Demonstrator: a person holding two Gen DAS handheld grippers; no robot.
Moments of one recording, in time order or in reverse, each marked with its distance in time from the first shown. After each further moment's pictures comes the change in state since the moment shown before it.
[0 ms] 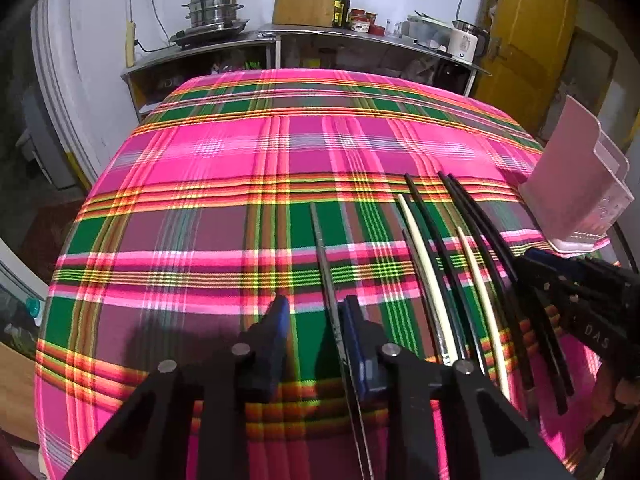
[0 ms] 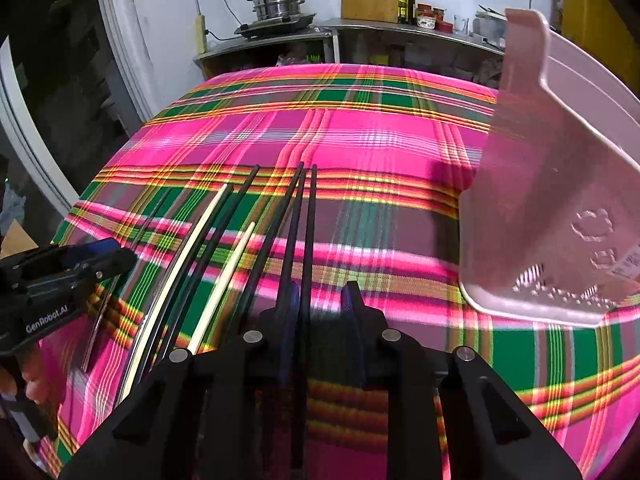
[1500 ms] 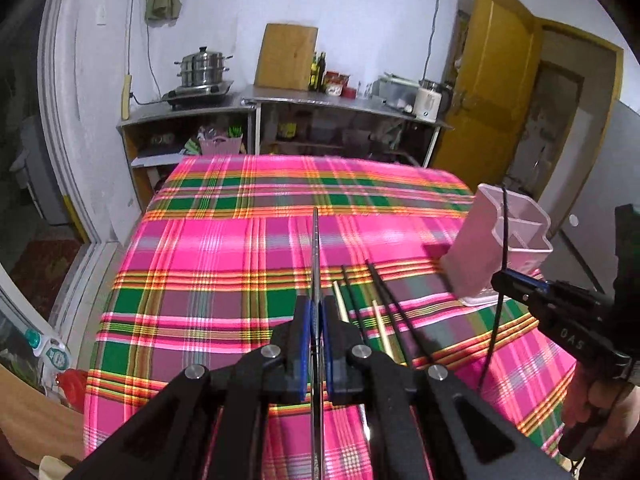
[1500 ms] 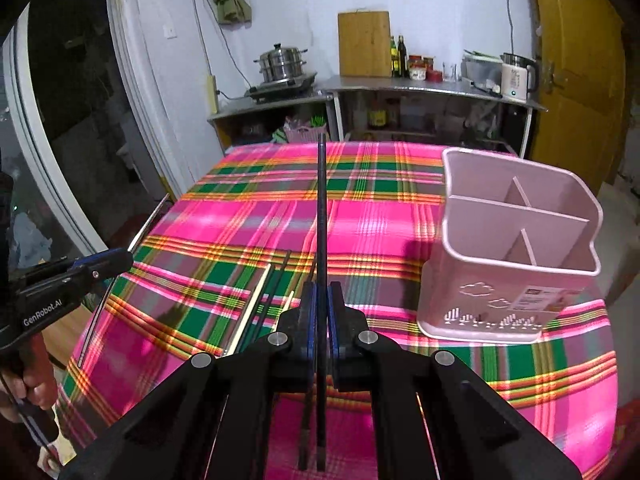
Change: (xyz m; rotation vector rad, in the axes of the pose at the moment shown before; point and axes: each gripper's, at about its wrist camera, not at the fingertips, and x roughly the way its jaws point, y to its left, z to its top) left arm -0.134 -0.015 0.025 0.014 -0.208 -0.107; right arm -0.110 0.010 0.021 0.046 -0.198 0.037
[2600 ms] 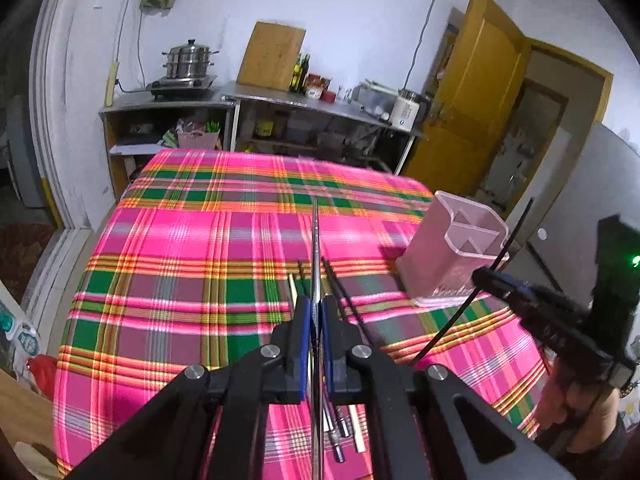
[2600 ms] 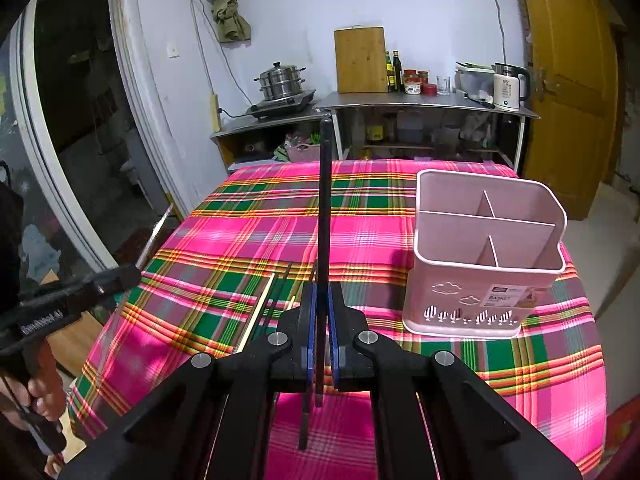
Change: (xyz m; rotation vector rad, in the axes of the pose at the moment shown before) left arm -0.016 -0.010 -0.010 -0.055 0.022 -0.108; right arm -0.034 -0.006 -0.002 0.017 -0.052 0.012
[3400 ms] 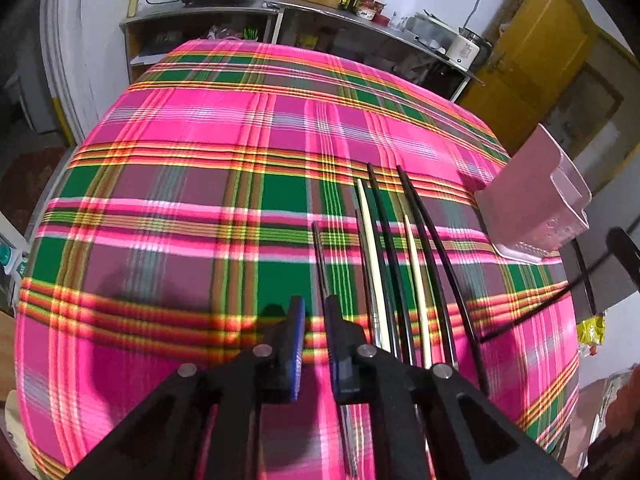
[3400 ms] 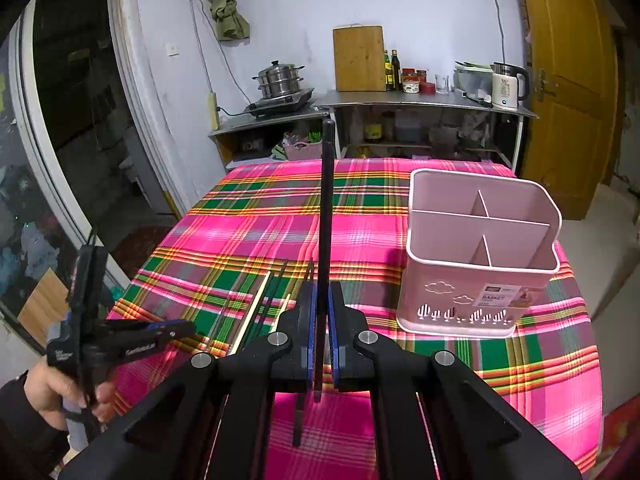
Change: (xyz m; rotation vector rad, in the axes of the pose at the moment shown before) left arm 0.099 0.049 -0.032 -0.134 0.285 0.078; right arm -0.002 -0.005 0.000 0.001 0.007 -0.006
